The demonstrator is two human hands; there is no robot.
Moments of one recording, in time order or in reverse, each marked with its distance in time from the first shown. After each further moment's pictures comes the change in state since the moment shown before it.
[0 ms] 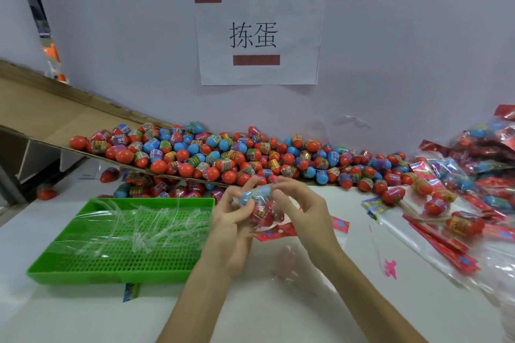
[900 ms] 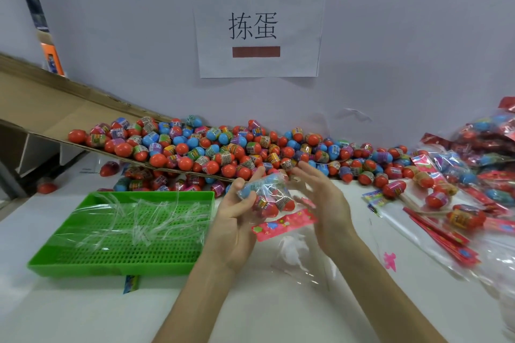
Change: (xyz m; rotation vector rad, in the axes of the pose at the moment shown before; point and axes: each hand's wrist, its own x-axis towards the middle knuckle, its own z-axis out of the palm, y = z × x) left_hand -0.002 -0.005 0.001 -0.127 -0.123 -0.059; right_hand 0.008 -0.011 -0.019 0.378 0.108 0.267
